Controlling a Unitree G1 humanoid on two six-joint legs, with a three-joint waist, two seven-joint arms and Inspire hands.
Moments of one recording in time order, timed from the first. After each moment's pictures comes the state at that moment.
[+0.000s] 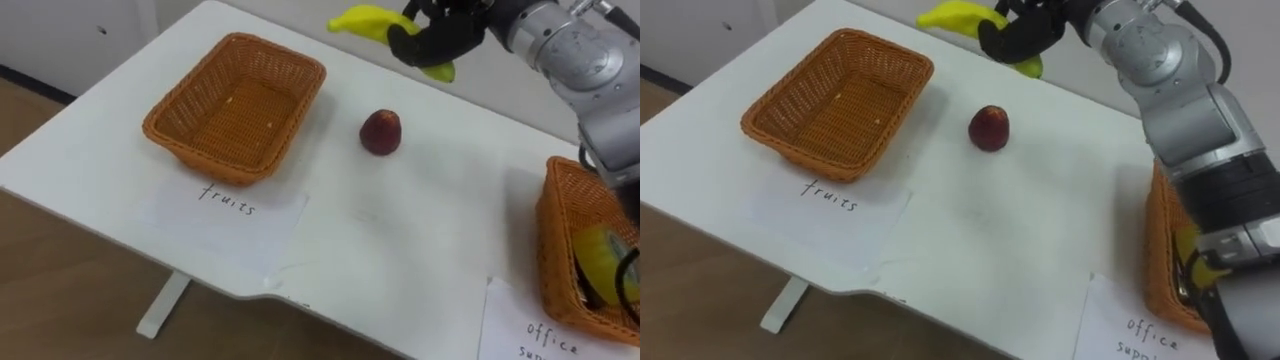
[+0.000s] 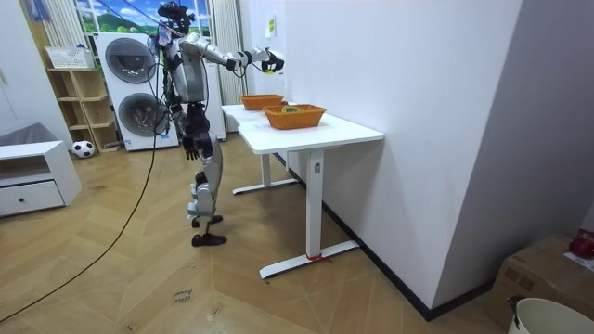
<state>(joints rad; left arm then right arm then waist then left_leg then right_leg) 0.28 0.29 0.05 0.96 0.06 0.15 0.15 -0.79 -0.62 0.34 0.29 -0.09 0.18 0.25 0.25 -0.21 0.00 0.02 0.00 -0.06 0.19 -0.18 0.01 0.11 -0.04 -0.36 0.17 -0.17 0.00</state>
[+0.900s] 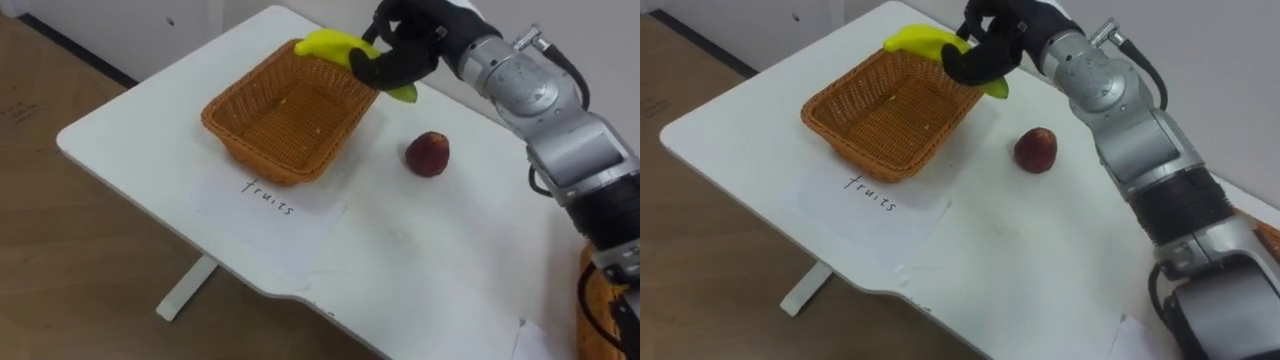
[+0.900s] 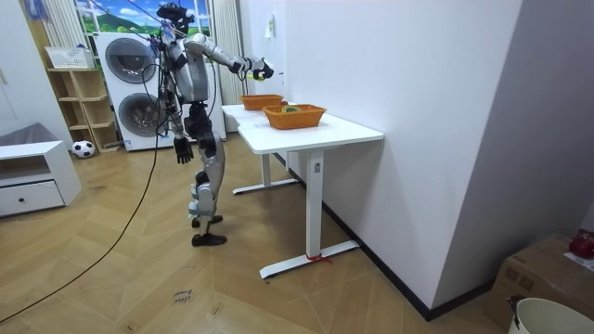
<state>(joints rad) 0.31 0.29 0.07 0.94 0.08 0.15 0.12 -0.77 -0.51 0.42 0.38 -0.01 0.16 0.15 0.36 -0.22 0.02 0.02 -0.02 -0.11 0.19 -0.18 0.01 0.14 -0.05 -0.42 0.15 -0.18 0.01</state>
